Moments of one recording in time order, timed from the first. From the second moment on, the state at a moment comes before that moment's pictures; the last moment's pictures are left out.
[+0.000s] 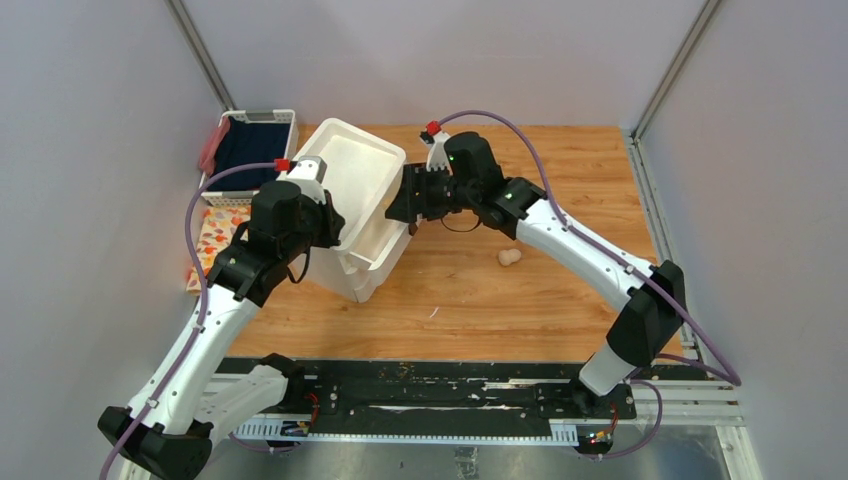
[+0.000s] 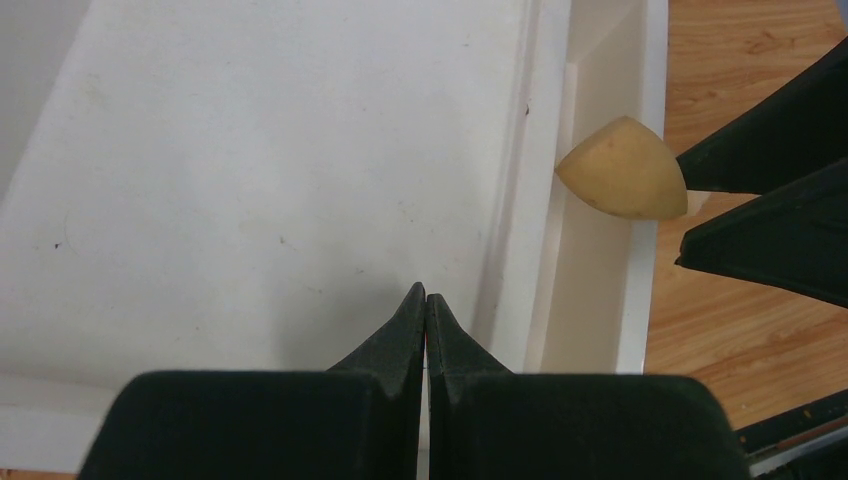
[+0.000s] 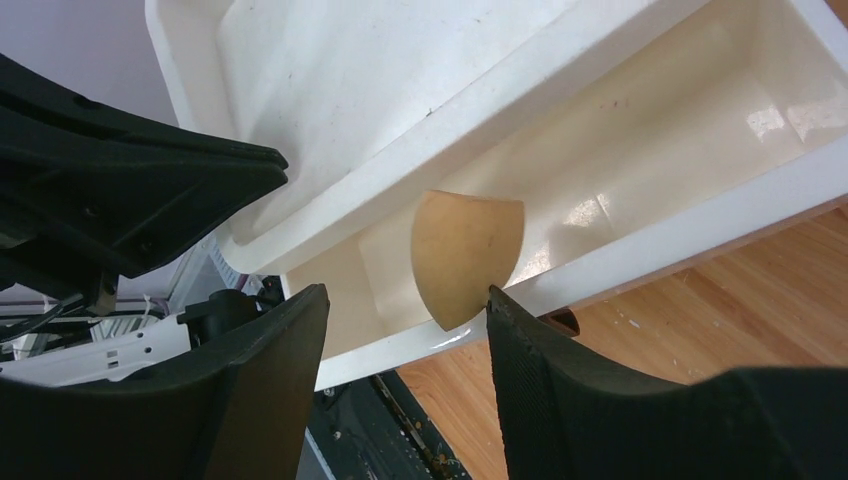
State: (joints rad) left arm -0.40 0.91 1.04 -0.58 -0.03 -0.25; right arm 0.77 1.61 1.53 -0.38 -0.34 0.52
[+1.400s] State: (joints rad) left arm -0.40 0.91 1.04 -0.58 -0.02 -0.26; right arm 0.54 1.68 1.26 -0.81 0.25 0.55
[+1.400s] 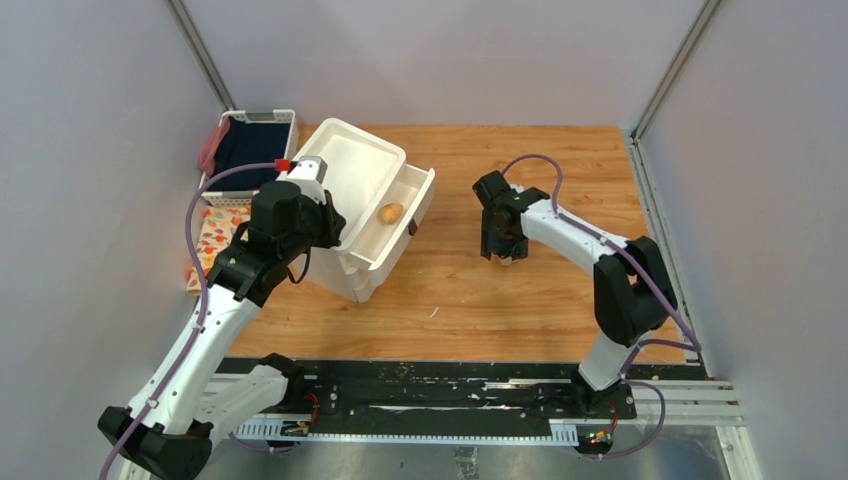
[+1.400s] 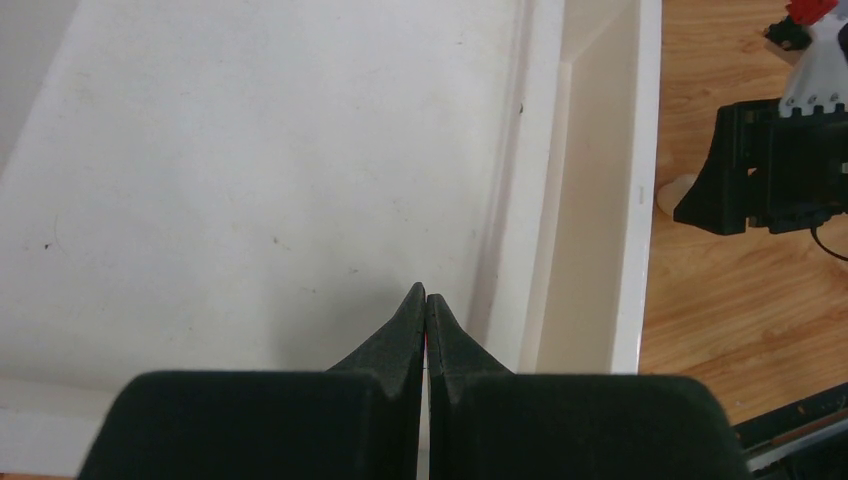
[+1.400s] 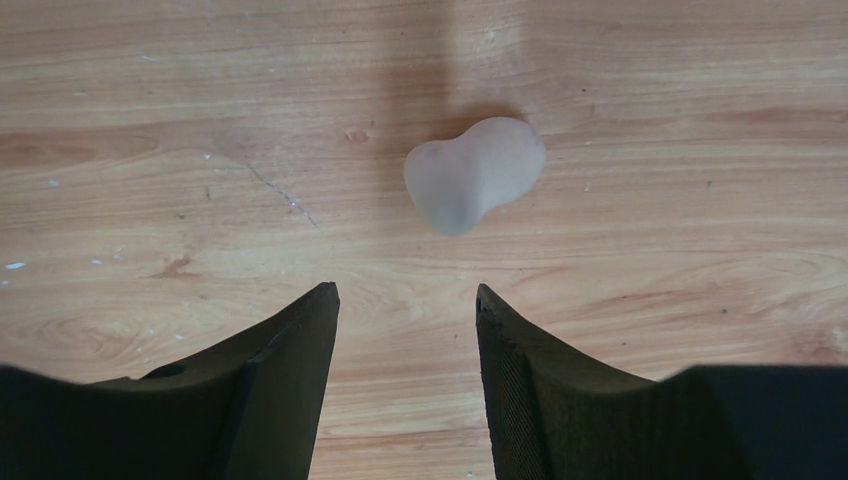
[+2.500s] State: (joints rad) left arm -0.40 0.91 1.03 -0.58 -0.04 -0.24; right arm 0.42 1.84 1.33 -0.77 0.11 0.53
